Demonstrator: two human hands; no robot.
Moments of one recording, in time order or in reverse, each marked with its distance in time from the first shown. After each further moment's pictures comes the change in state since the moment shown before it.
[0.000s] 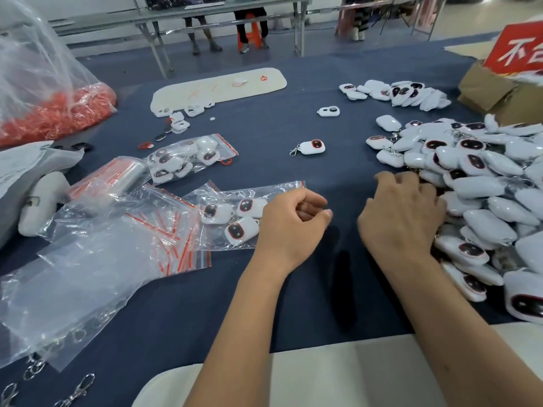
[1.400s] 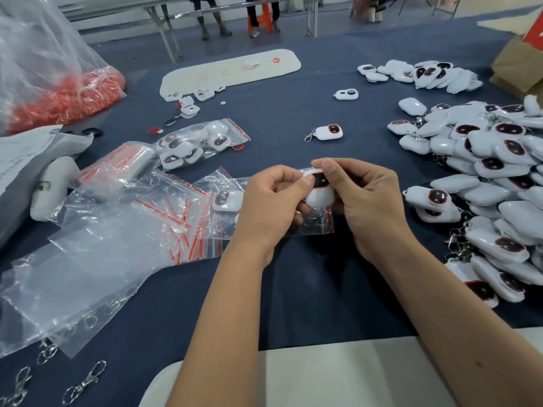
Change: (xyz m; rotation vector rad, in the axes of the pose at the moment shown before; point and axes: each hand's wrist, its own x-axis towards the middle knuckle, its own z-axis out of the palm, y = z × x) left_hand 0.005 0.000 -0.038 -0.243 0.060 -0.115; right_hand -0.014 -0.042 0.021 1.623 -0.368 -0.096
